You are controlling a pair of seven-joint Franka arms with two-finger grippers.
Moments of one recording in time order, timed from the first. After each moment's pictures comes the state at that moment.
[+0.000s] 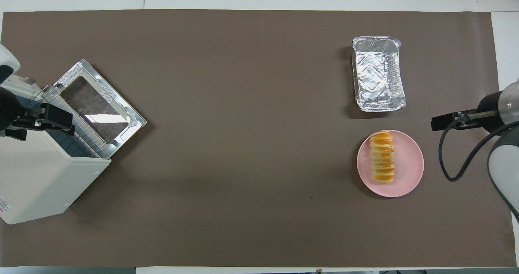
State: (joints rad) left arm -0.06 -0.03 -0.04 -1.60 -0.01 1.40 -0.12; right arm 0.00 -0.13 -0.04 -1.89 -0.02 1.73 -0.12
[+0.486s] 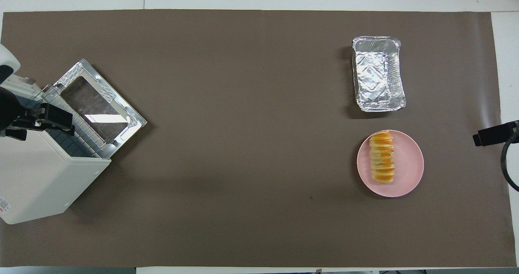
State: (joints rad) left arm -0.06 -0.03 -0.04 -1.60 -0.01 1.40 -0.12; right arm -0.04 -0.13 -0.04 -1.69 -0.02 1.47 -0.20
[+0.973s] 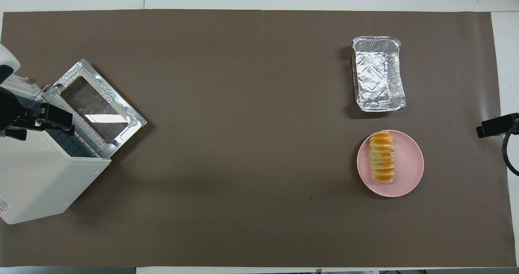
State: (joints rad) left arm -0.06 -0.03 -0.04 -1.60 -0.01 1.40 -0.12; right arm -0.08 -0.10 -0.04 -1.70 -0.02 1.52 -0.20
